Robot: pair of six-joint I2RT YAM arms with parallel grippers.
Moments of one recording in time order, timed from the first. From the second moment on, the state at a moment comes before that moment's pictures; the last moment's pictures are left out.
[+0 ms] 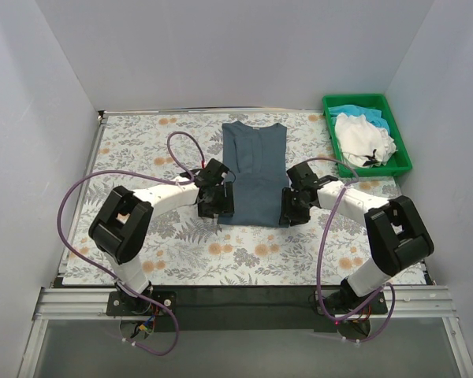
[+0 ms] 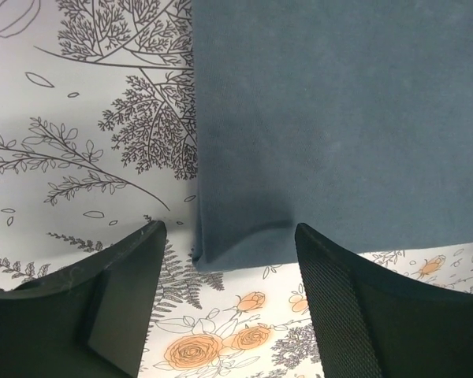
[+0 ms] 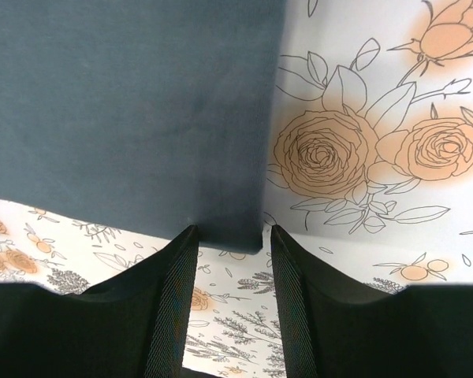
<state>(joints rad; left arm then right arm) -0.63 1.75 1.08 -0.48 -0.01 -0.66 0.50 1.57 0.89 -0.54 -0.11 0.56</state>
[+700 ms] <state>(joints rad) -0.68 1.79 1.12 -0.50 -0.09 -0.66 0.55 1.62 0.93 -0.58 -0.01 0.58</state>
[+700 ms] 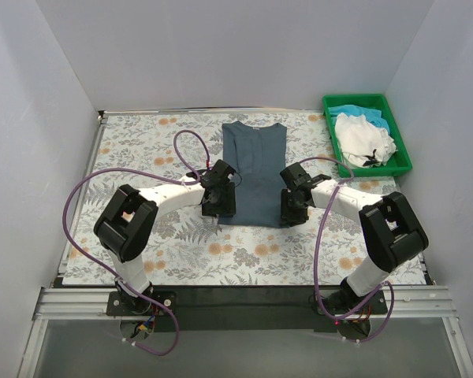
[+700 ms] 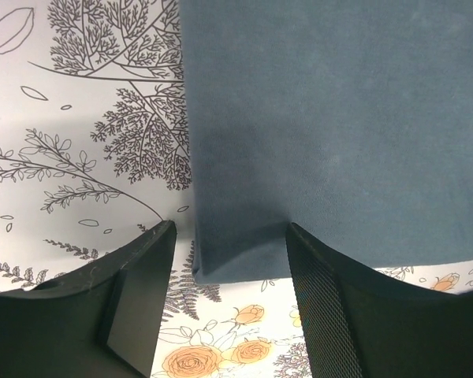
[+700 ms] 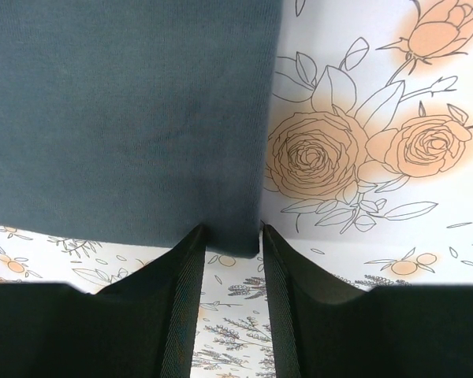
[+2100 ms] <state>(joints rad) -0.74 1.86 1.18 -0.60 -0.10 -0.63 0.57 1.64 0.95 -0.57 -0.04 0.54</state>
